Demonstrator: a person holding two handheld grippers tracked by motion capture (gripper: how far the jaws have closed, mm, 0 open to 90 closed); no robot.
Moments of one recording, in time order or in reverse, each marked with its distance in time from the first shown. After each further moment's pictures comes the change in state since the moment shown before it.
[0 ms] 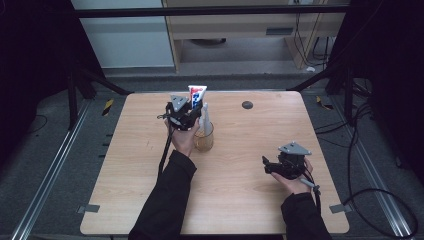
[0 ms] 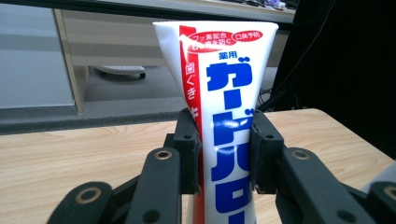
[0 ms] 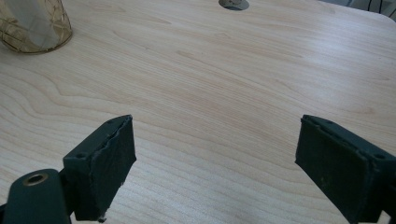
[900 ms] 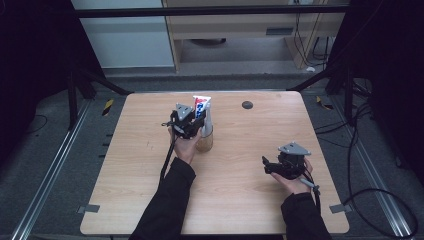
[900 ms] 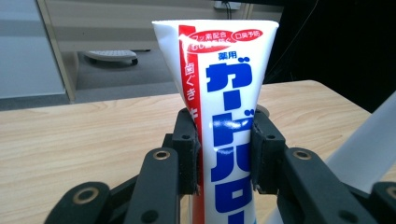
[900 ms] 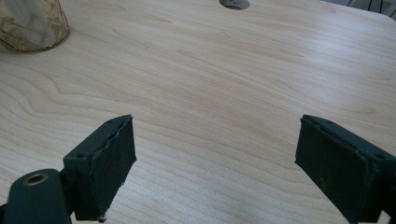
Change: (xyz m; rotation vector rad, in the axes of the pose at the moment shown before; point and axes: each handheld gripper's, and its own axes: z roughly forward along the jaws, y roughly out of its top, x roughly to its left) left arm -0.003 -0.030 0.003 0.063 -0.031 0.028; right arm 0.000 -0.001 0.001 0.003 0.000 -0.004
